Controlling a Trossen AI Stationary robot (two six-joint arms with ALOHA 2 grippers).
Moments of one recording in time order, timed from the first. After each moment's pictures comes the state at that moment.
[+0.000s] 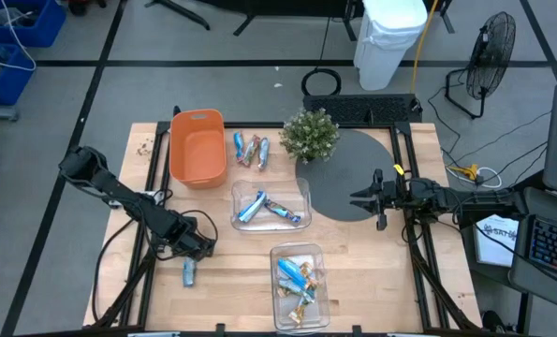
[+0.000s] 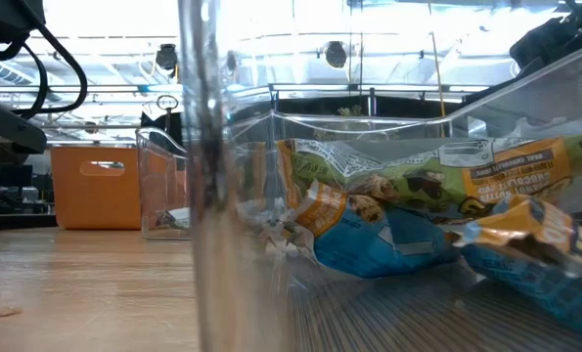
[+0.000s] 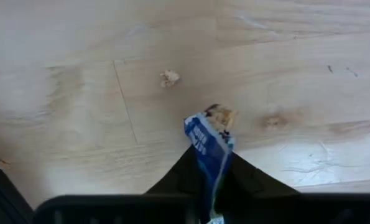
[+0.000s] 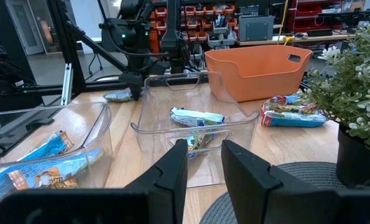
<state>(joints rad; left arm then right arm) -0.56 1.32 0.57 -0.69 0.18 -2.04 -0.02 0.11 0.02 0.02 0.02 0.07</state>
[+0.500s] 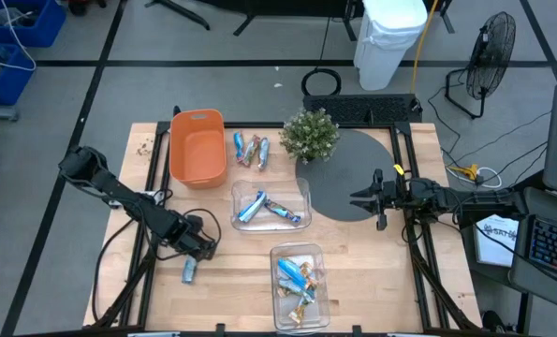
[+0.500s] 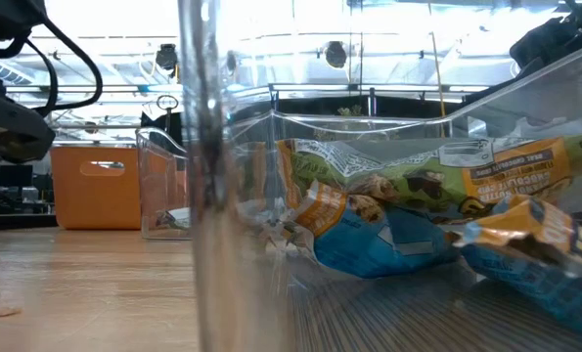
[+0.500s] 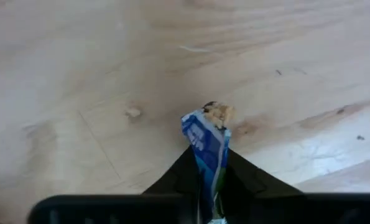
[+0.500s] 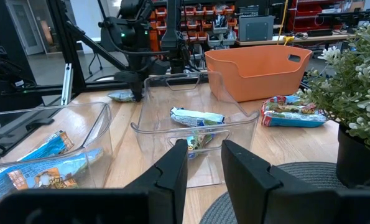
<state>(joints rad) -0.56 1.32 0.57 -0.67 0.10 -1.83 -0.02 0.11 0.02 0.02 0.02 0.07</state>
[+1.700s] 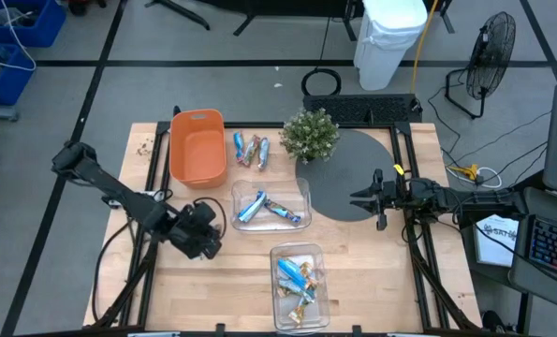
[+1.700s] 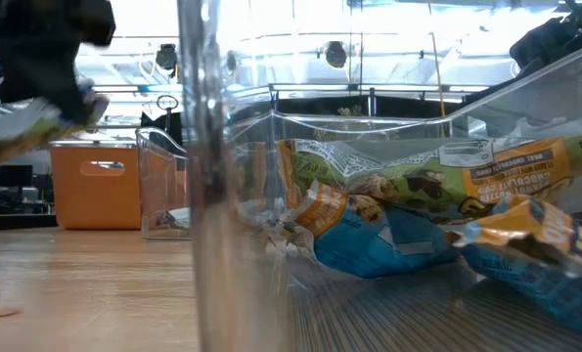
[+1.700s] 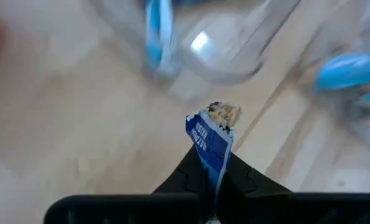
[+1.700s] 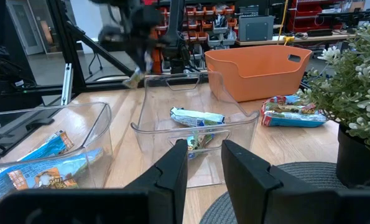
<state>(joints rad) -0.56 1.19 0.78 -0.73 -0.41 -1.24 -0.02 0.11 0.02 0.02 0.02 0.07</state>
